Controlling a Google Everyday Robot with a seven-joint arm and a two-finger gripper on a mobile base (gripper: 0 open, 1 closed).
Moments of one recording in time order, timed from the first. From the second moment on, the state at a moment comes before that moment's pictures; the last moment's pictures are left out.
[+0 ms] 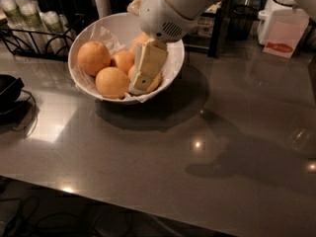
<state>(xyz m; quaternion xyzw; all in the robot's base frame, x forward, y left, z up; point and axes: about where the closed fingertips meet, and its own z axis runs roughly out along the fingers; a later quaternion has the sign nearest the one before) 0.524 0.042 0.995 -0.71 0.61 0.09 0.34</state>
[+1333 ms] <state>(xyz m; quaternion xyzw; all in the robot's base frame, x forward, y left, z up) 0.551 0.123 1.001 -0.66 0.60 0.18 0.42</state>
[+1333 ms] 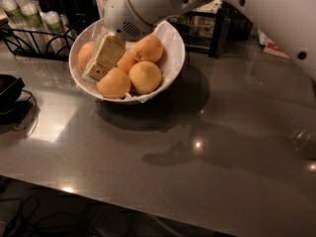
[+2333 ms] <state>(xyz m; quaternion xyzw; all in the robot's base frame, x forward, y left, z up) 0.614 0.183 0.989 -0.67 0.59 0.20 0.41</state>
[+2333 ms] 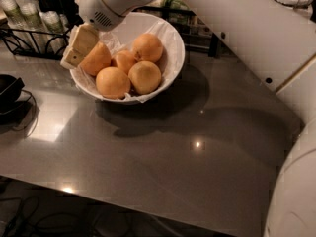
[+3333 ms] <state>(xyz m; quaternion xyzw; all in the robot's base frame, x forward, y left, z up) 0.635 0.135 0.946 -0.65 0.63 0.17 0.38</state>
